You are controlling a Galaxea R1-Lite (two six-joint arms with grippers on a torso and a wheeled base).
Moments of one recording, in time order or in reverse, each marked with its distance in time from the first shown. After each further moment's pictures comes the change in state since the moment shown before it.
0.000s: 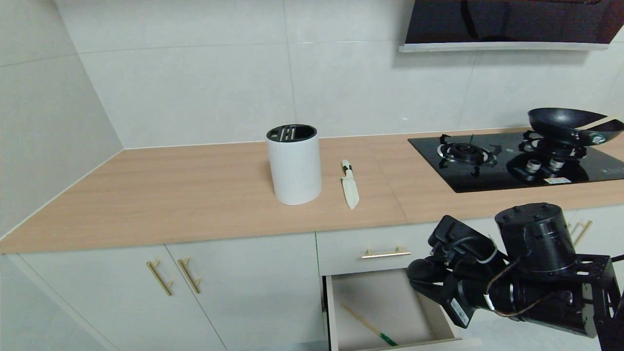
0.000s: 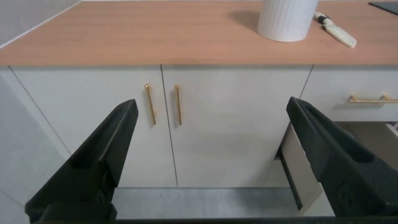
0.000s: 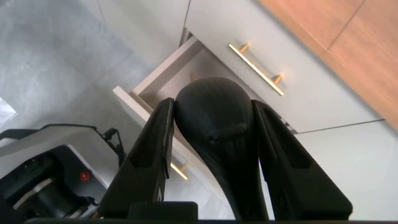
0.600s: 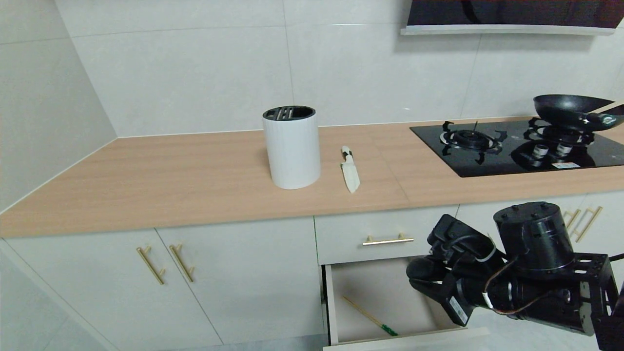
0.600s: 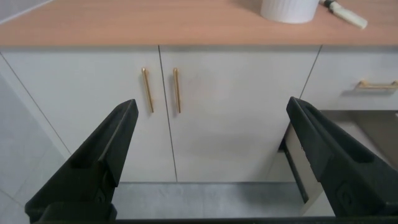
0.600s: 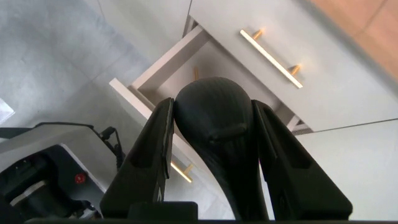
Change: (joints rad) left arm 0.000 0.000 0.000 0.002 0.000 0.000; right arm -0.001 0.006 -0.007 -0.001 0.001 0.000
